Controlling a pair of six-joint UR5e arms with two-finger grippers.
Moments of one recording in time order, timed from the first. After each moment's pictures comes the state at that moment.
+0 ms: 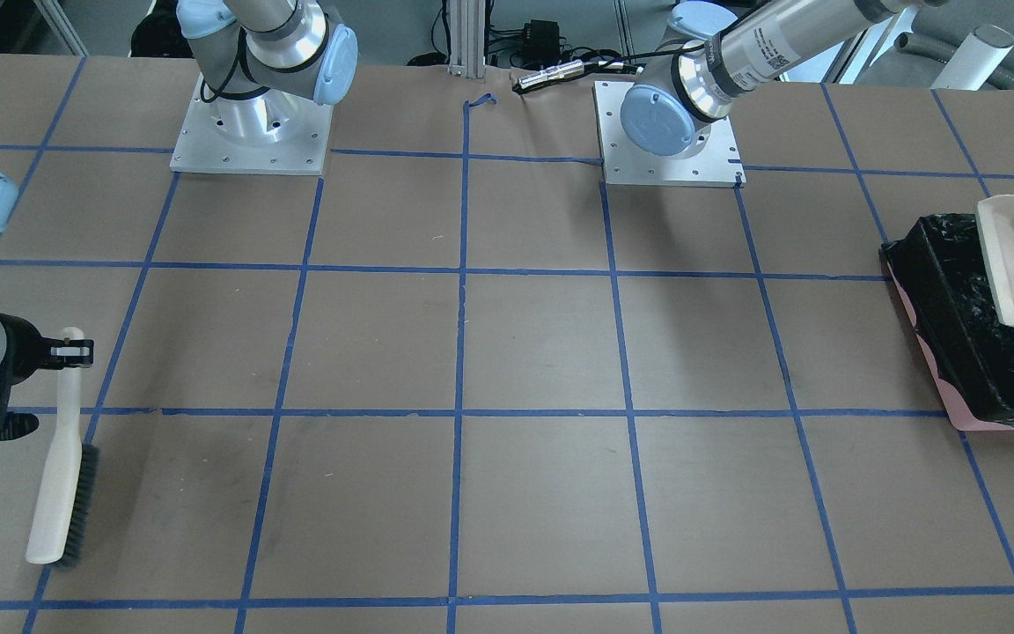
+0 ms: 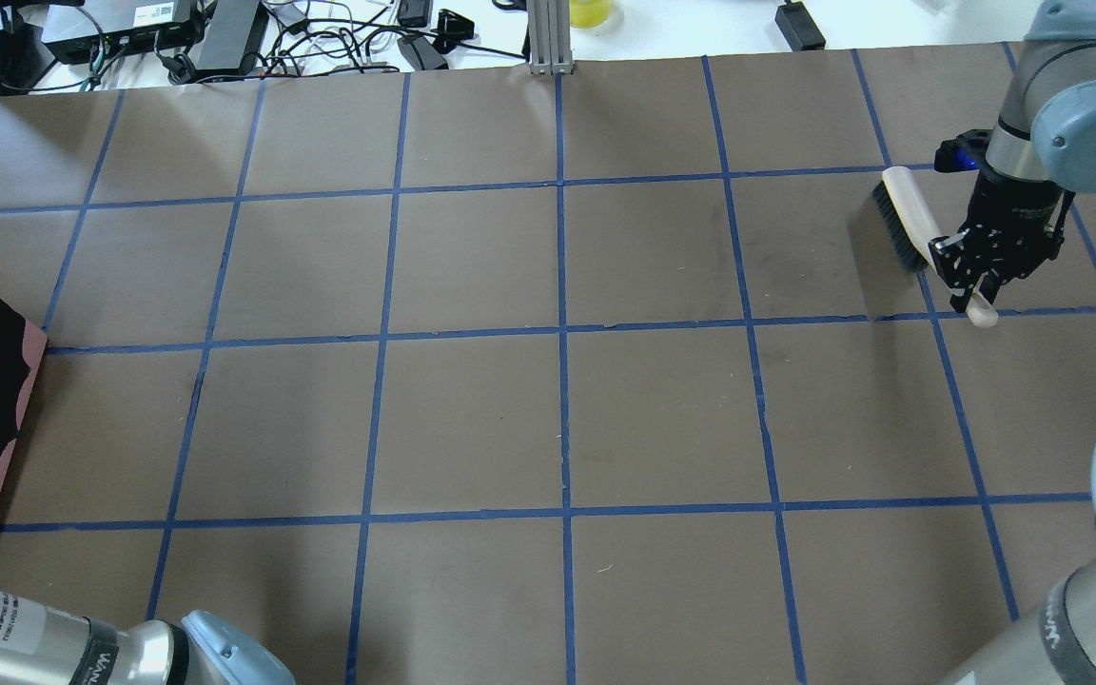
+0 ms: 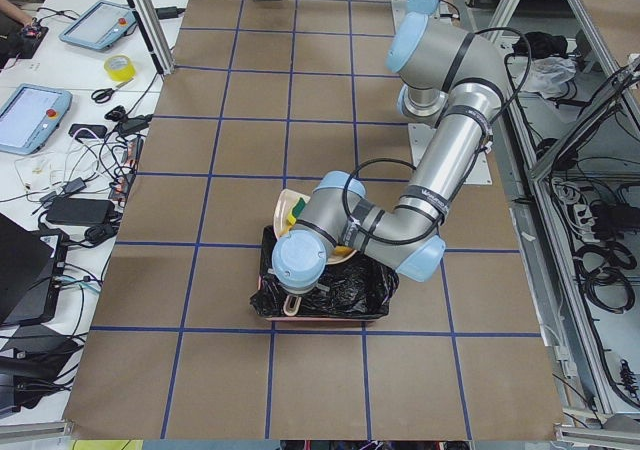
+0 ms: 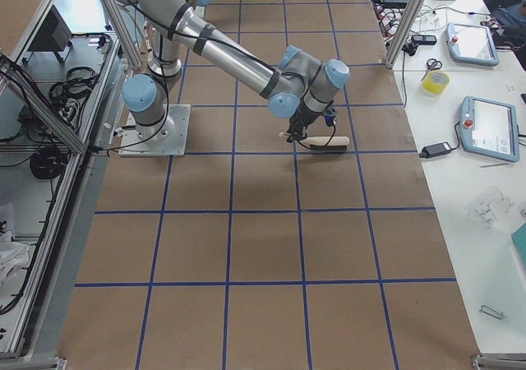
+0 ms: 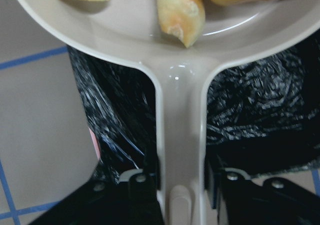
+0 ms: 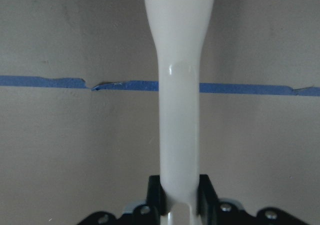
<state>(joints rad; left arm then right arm) -0.49 -2.19 -1.01 -1.58 1.47 2.98 1.22 -1.16 1.63 -1.72 -1.76 -0.38</state>
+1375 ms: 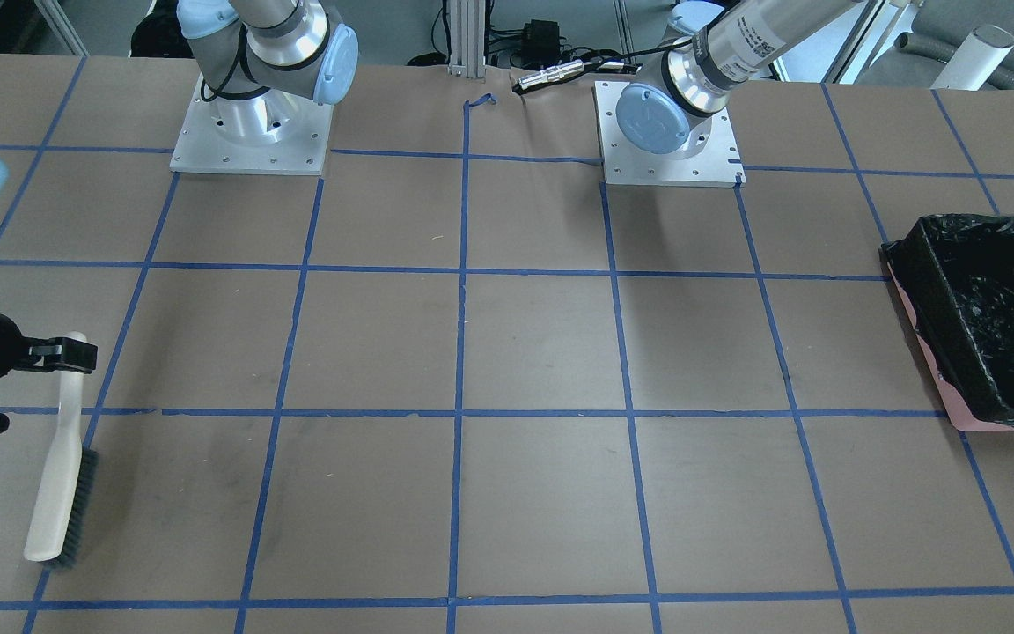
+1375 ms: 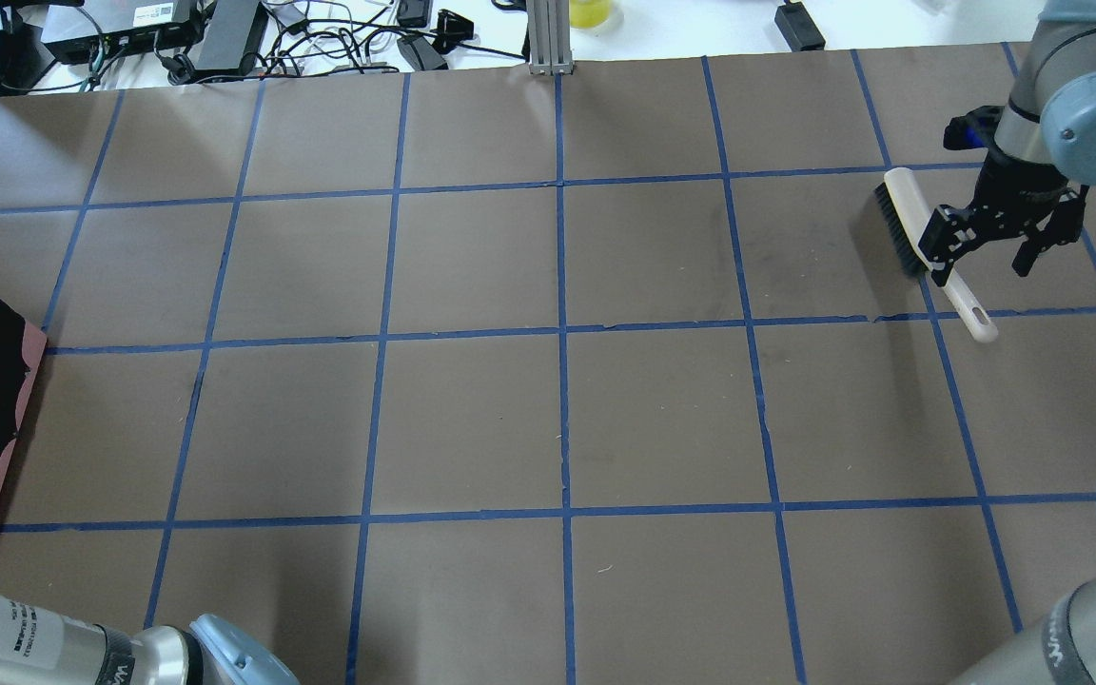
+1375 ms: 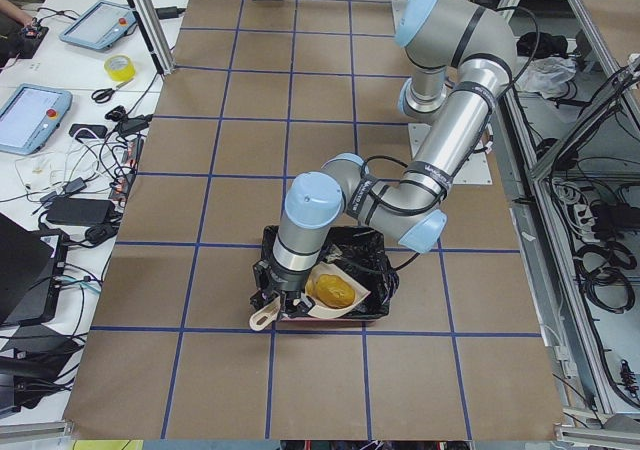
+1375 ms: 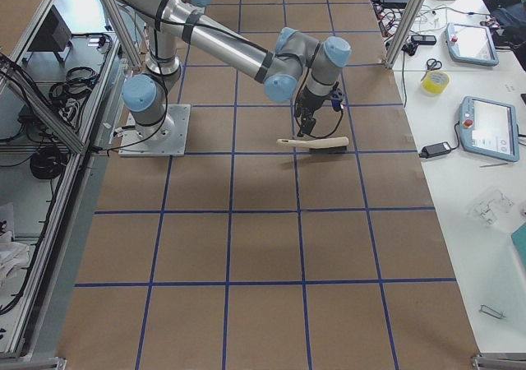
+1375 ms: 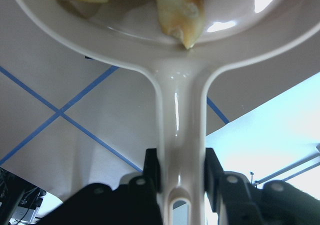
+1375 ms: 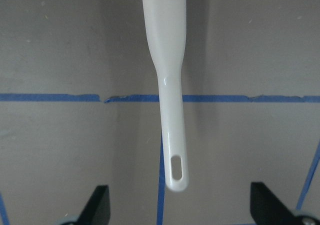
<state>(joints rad) -0.54 -2.00 -1.35 -0.92 1.52 3.31 1.23 -1.29 1.56 -1.68 -1.72 -0.37</state>
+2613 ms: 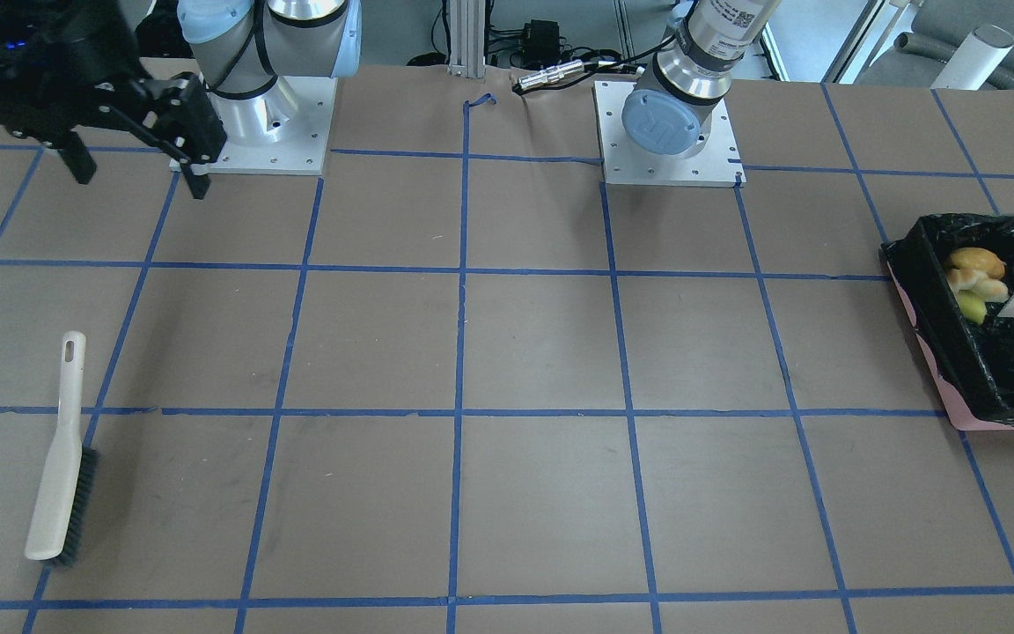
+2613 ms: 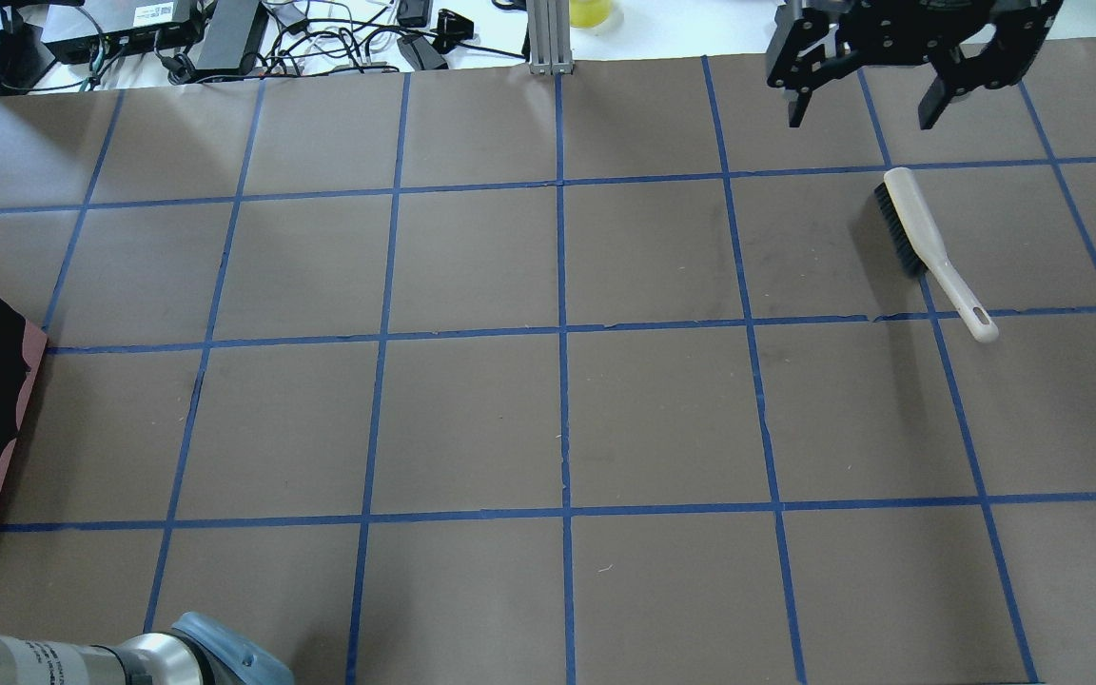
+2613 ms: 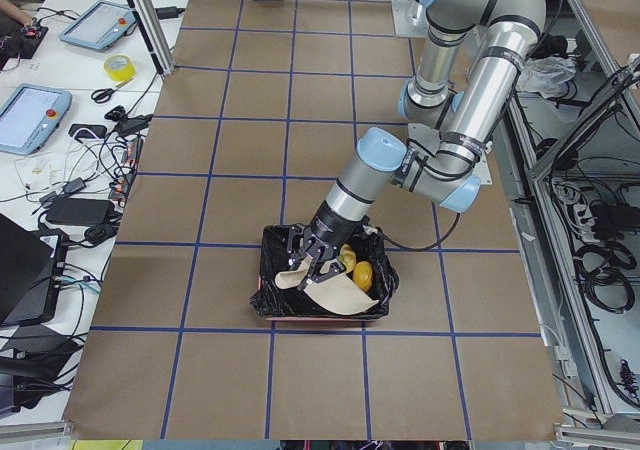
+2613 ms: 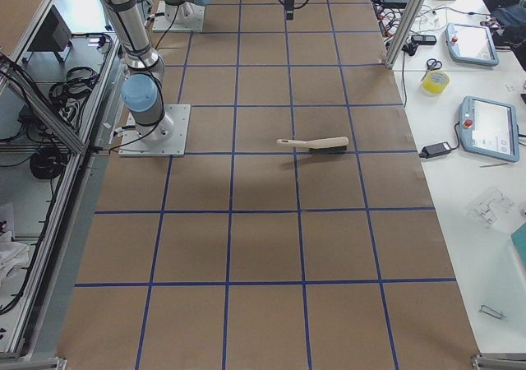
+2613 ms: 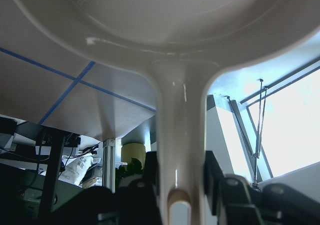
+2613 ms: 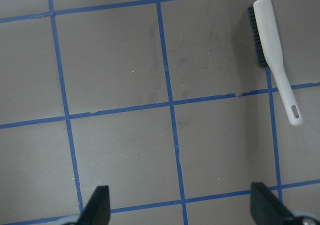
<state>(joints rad) -0.48 -1.74 -1.77 -0.41 1.39 3.46 1.65 -1.53 1.35 -1.51 -1.61 0.19</state>
